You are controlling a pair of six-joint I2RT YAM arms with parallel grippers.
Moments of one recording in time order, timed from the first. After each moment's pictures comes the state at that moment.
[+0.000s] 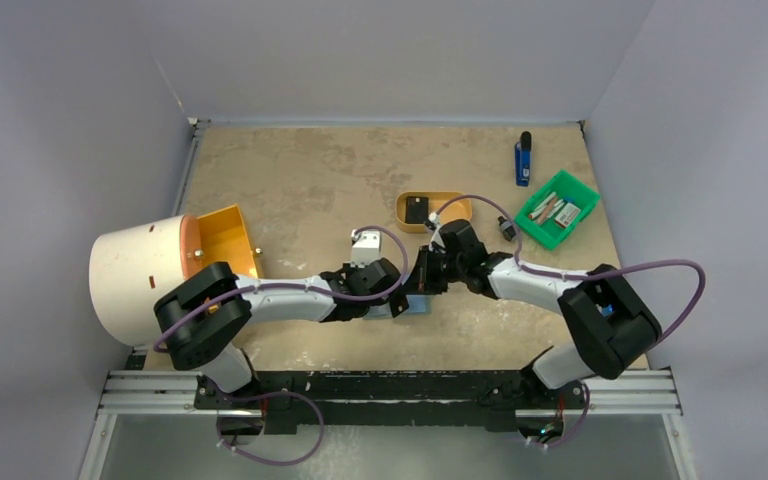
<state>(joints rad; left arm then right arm) -1.03 1.60 0.79 -0.16 -0.60 -0.83 0.61 1.48 0.66 0.00 -0.41 0.75</state>
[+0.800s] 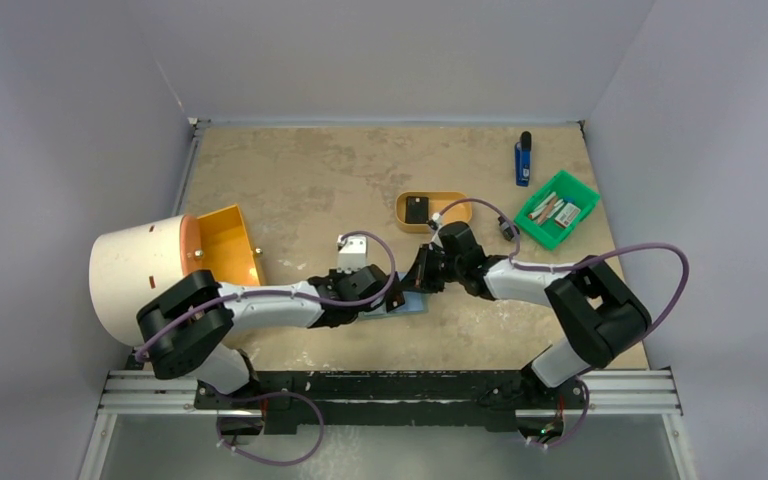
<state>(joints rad) -1.03 1.52 0.72 -0.24 -0.63 -0.86 0.61 1.55 0.63 0.15 -0.39 0.85</state>
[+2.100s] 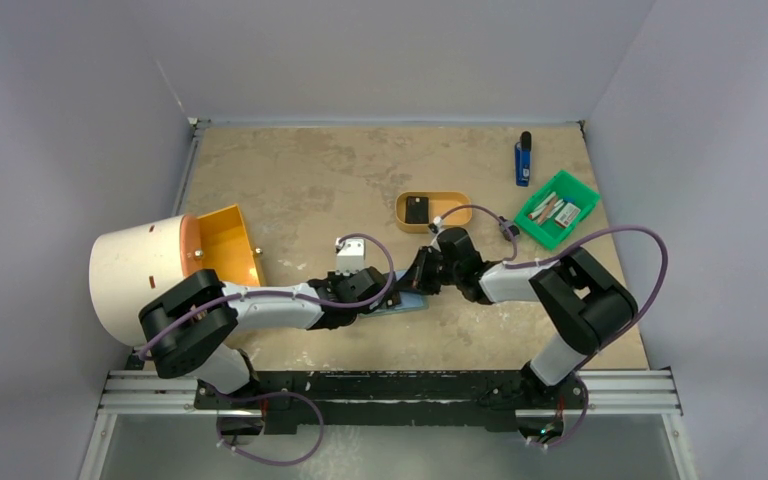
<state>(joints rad) -1.03 1.52 0.68 -0.20 -0.63 -0.88 0.62 1.63 0.57 0.33 -0.37 0.93</state>
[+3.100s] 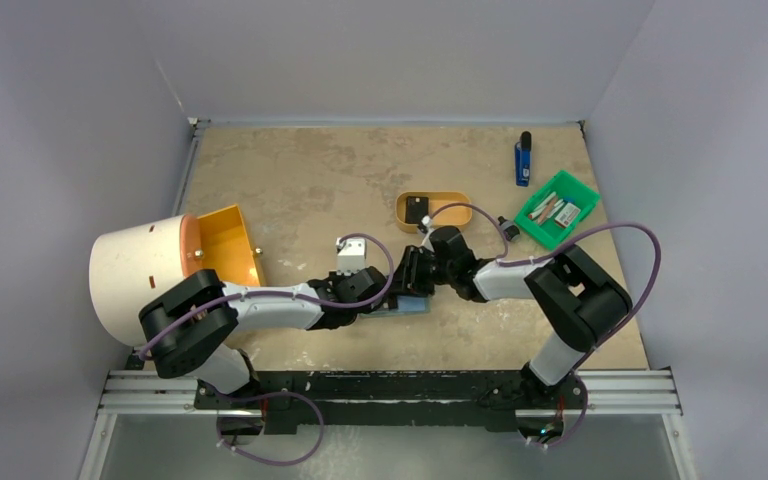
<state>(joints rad) -1.03 1.52 0.68 -0.17 -0.62 -0.88 0.65 1.66 0.62 0.32 -0.42 0.90</state>
